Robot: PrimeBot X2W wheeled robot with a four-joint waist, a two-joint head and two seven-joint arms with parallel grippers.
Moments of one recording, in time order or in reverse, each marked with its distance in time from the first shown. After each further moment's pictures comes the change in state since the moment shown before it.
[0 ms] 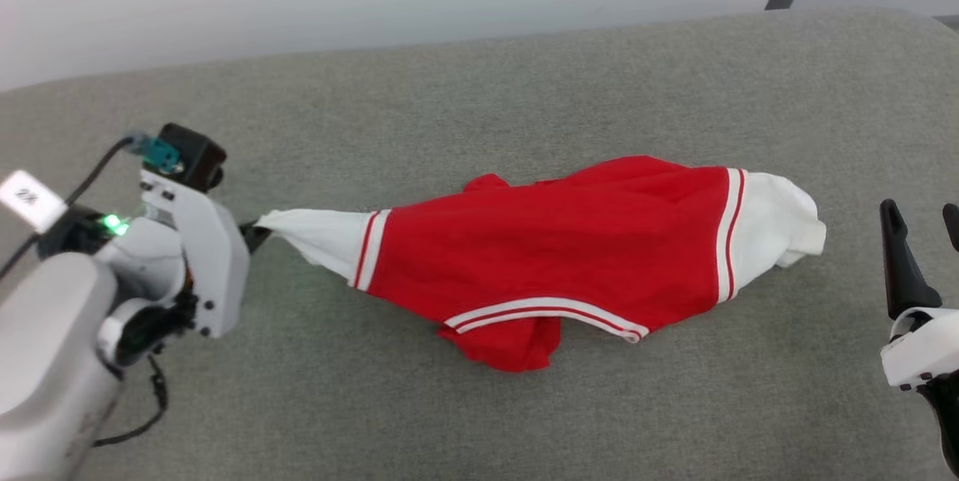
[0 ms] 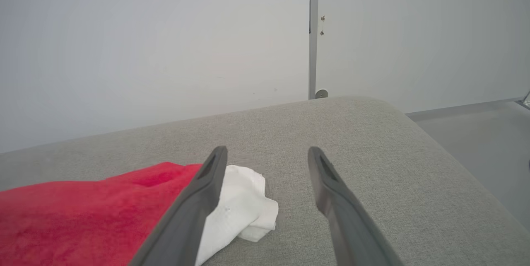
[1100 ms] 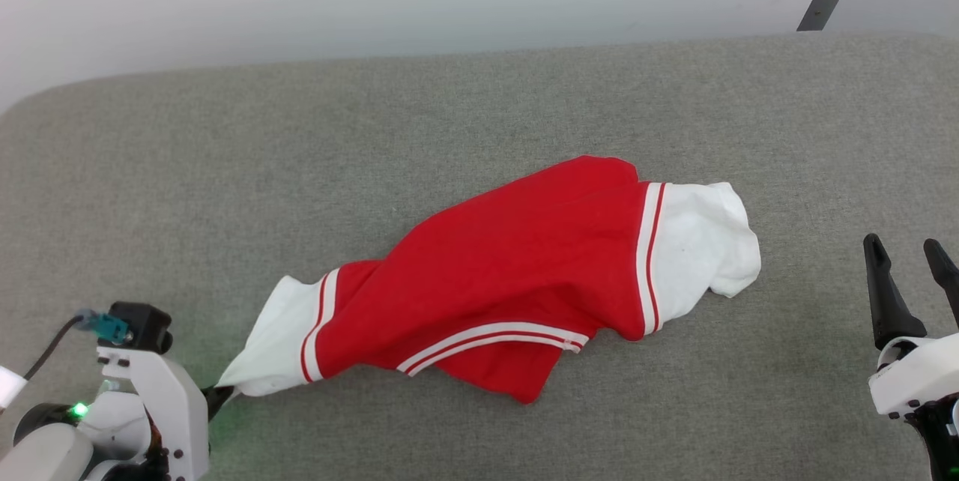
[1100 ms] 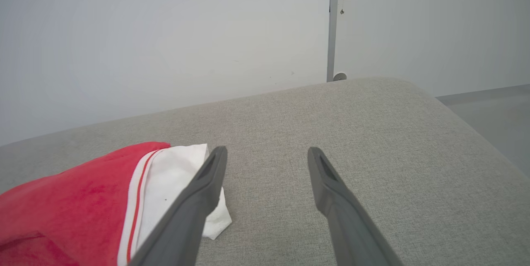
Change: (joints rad) left arm 0.383 0.062 0.066 0.004 -0.149 0.093 -0.141; right arm 0.060 0.021 0.001 -0.007 0.010 0.000 0.020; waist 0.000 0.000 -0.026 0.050
